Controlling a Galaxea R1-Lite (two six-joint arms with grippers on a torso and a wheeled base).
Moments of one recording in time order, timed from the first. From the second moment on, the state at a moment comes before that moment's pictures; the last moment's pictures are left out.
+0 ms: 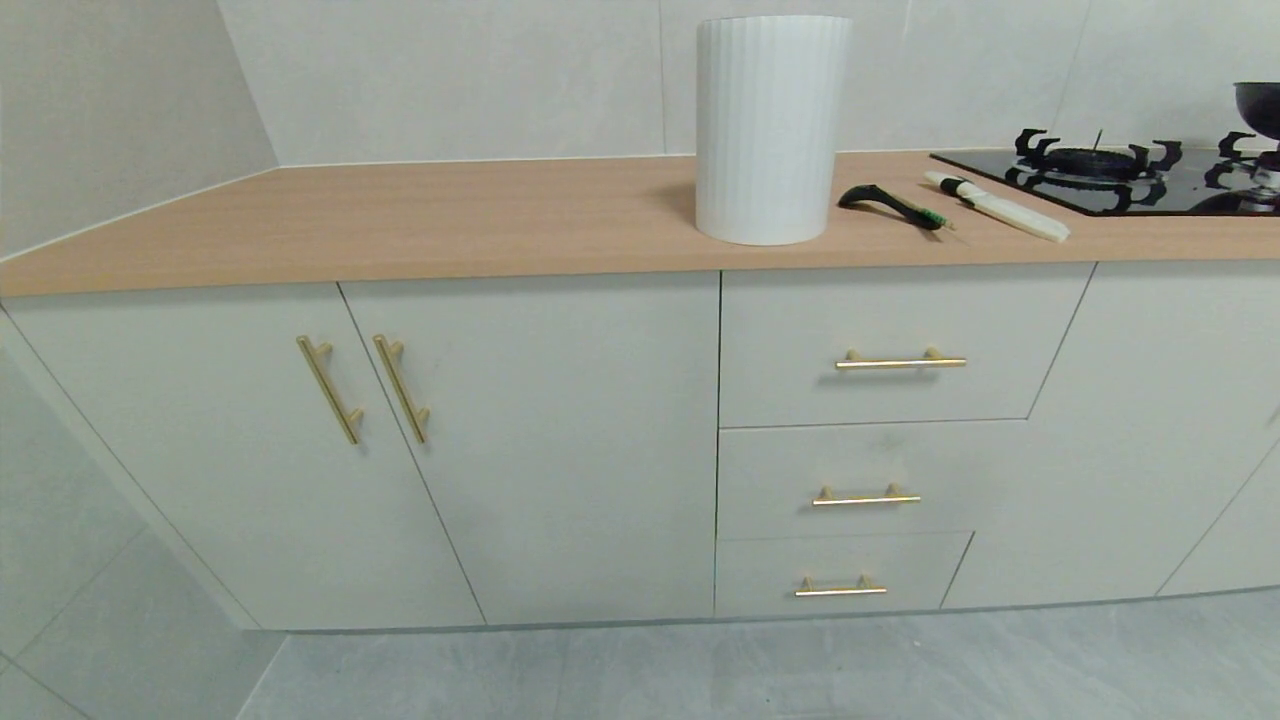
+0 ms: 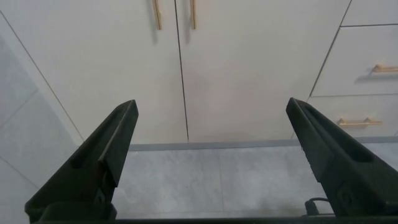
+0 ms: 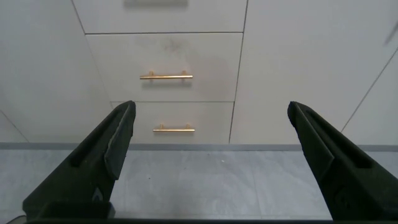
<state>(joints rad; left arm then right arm) 0.00 0.00 0.00 0.00 0.00 0.00 0.00 0.00 0.00 0.00 0.03 -0.01</state>
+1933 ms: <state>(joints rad) 0.00 0.00 0.00 0.00 0.00 0.00 0.14 1.51 -0.64 -0.32 0.13 0.00</state>
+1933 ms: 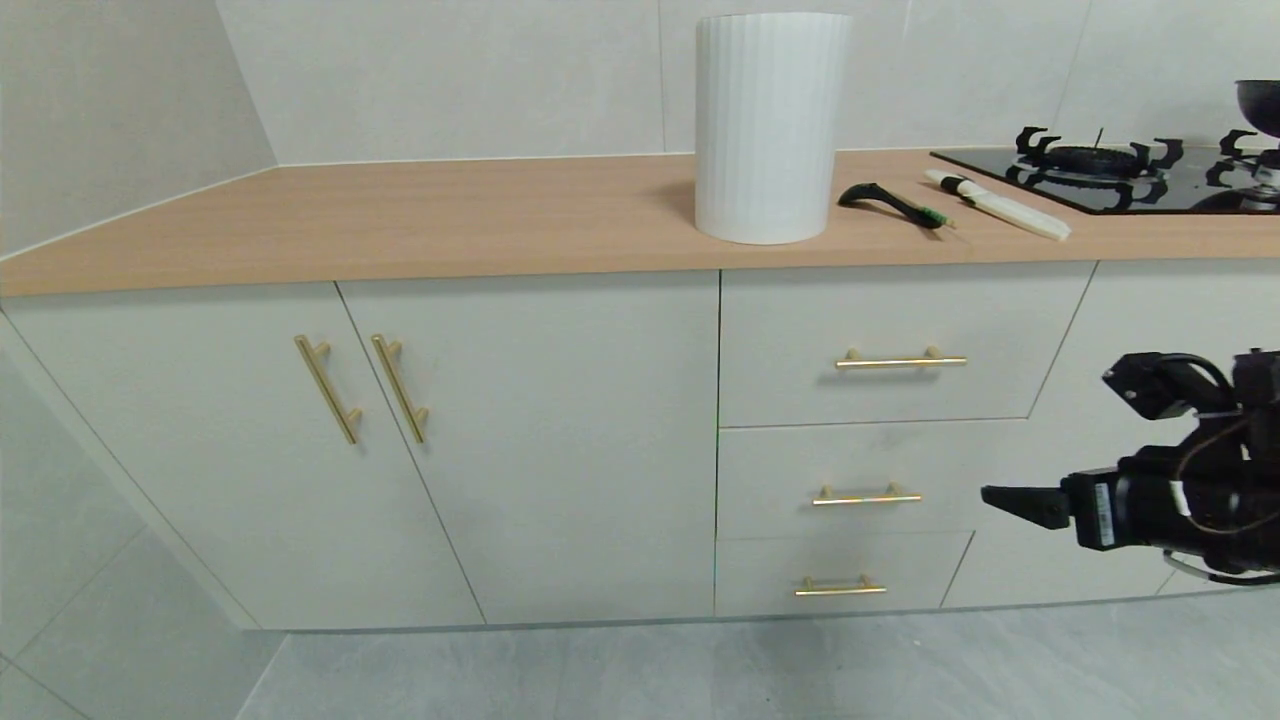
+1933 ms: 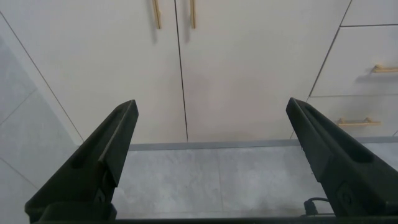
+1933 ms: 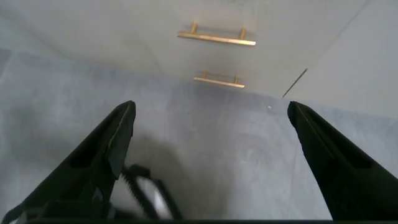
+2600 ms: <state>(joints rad) 0.00 0.00 0.00 0.00 0.00 0.00 0.16 2.13 -0.85 -0.71 0.03 0.01</state>
